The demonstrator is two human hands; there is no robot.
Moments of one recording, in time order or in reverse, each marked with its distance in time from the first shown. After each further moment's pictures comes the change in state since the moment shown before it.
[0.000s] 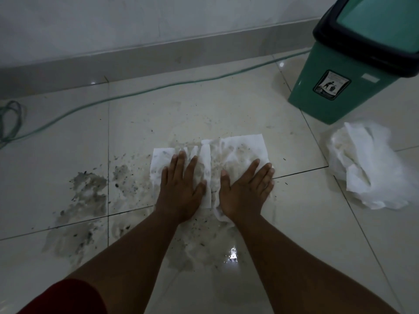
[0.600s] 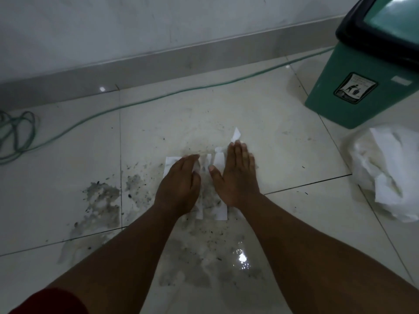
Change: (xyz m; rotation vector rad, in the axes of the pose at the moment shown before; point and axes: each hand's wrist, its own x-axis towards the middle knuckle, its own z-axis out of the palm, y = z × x) left_hand 0.030 -0.023 -0.043 -0.214 0.068 0.001; right_hand 0.047 -0.052 0.010 -0.071 -0.150 -0.465
